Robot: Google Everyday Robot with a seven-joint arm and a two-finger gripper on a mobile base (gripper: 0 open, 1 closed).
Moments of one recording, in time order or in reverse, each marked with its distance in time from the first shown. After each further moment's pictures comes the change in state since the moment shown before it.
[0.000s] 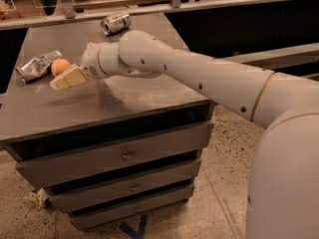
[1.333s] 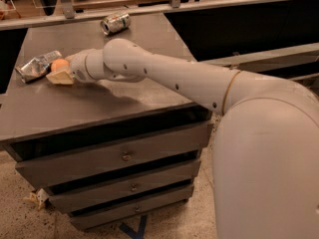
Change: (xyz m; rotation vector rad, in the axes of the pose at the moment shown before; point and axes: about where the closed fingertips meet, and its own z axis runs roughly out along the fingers) arm 0.012 0.001 0.059 -0.014 -0.006 0.034
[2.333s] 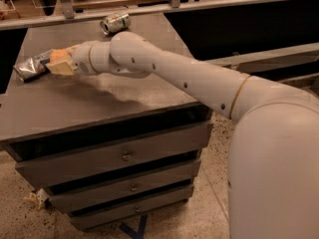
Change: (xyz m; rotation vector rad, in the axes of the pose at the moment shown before) arm -0.030 -0.005 -0.018 -0.013 -0.083 -0.008
